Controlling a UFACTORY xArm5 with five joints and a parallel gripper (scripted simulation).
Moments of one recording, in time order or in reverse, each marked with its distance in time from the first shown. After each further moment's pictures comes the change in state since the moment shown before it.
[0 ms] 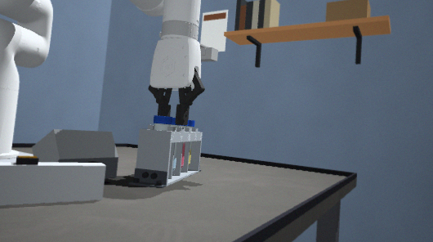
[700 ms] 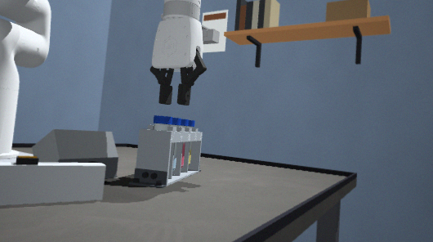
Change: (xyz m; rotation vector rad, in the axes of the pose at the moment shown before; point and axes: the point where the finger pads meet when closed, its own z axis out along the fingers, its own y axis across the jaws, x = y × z) arm 0.001 0.000 -0.040 0.000 0.000 0.000
